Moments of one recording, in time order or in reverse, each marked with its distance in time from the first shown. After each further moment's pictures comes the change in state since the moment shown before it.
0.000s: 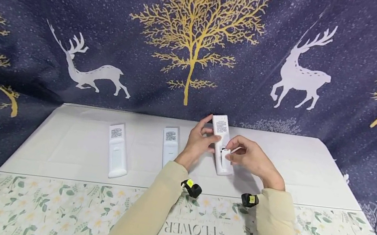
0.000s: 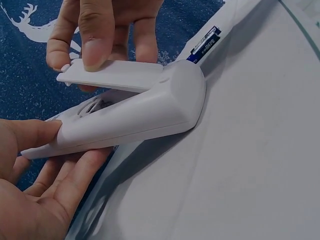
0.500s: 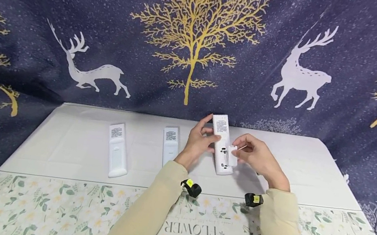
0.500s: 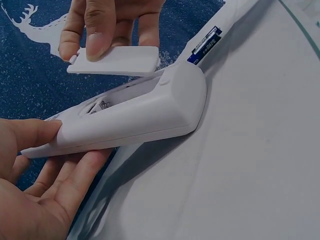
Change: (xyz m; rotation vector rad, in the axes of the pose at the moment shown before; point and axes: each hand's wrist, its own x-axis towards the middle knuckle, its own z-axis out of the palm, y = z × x) left_hand -0.001 0.002 -0.001 0.013 -0.004 -0.009; right_hand -0.007 0.000 -0.009 -0.040 0.097 0.047
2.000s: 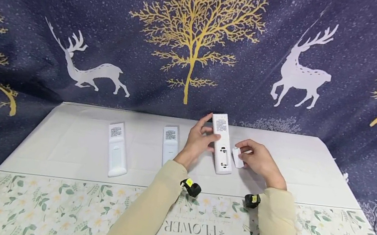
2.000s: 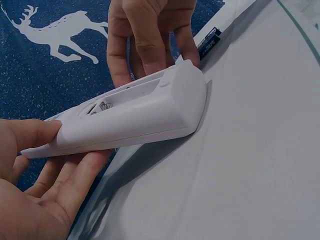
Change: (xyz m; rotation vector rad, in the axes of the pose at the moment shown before) left_hand 0.000 -0.001 0.000 0.000 0.003 -0.001; right_hand 0.010 0.027 0.002 -0.169 0.049 0.136
